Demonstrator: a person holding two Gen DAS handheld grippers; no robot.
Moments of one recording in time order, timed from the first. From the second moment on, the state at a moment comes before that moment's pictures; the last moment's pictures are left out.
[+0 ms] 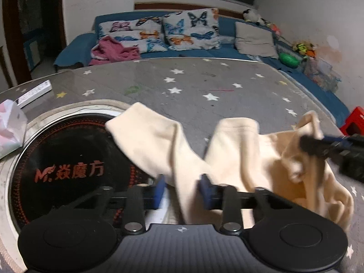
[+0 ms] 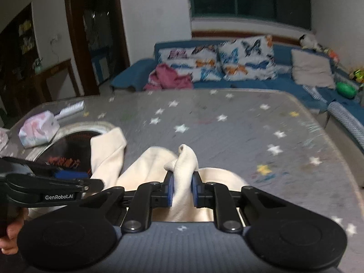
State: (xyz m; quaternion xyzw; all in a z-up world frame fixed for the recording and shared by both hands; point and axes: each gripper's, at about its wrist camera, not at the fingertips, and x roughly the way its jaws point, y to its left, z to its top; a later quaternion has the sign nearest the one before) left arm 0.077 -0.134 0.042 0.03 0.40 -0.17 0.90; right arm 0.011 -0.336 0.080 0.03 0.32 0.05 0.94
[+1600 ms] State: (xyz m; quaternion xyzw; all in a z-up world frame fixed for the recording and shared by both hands) left arm 0.094 -0.117 0.036 0.00 0.39 -0.16 0.91; right arm 0.007 -0.401 0.052 -0.02 0.37 -0.04 0.93
